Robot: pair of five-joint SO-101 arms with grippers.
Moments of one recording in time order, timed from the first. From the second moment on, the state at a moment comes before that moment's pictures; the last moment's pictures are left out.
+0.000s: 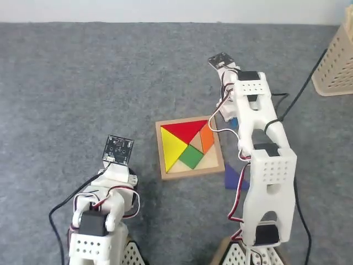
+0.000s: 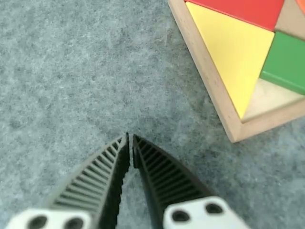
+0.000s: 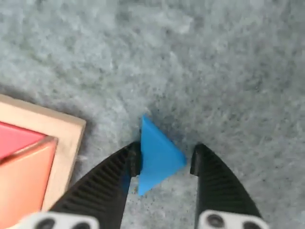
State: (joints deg) left arm 0.2 -103.4 97.5 72.0 -0.7; right arm -9.3 41.8 -22.9 70.6 22.6
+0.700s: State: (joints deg) left arm 0.2 -103.4 97.5 72.0 -0.7; right arm -9.4 38.8 -23.6 77.9 19.4
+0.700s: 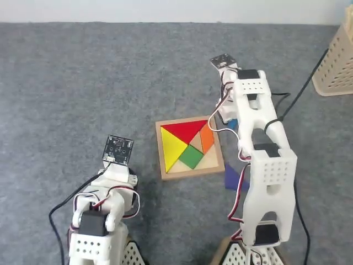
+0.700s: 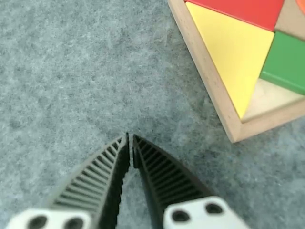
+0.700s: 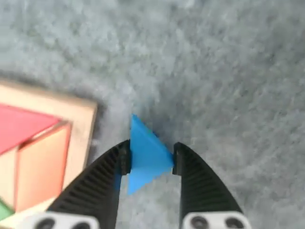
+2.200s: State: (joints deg) left arm 0.2 -103.4 97.5 72.0 -0.7; right arm -39.8 3.0 28.2 56.3 42.5
